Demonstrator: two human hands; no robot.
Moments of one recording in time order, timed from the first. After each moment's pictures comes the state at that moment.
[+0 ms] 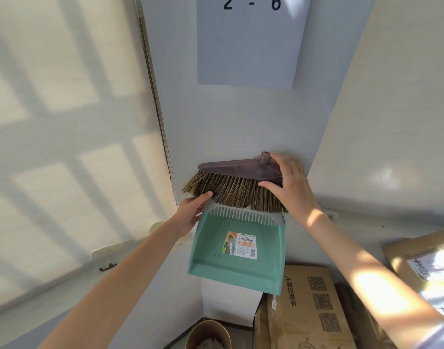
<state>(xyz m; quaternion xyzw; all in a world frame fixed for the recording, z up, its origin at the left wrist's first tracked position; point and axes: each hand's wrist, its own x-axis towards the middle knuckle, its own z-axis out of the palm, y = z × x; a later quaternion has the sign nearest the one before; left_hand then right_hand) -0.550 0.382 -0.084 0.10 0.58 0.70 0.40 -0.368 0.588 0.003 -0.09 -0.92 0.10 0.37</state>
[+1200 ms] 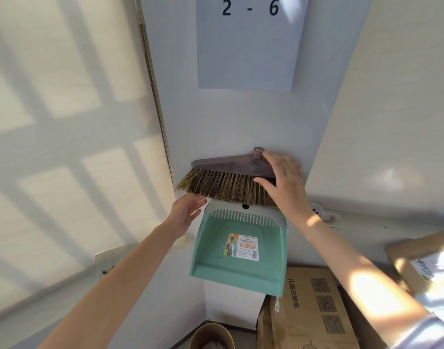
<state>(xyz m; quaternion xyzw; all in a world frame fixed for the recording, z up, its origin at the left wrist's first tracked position) -0.554 0.371 -0.073 0.06 0.59 0.74 0.33 -0.385 0.581 -0.003 -0.09 -0.90 0.03 0.43</state>
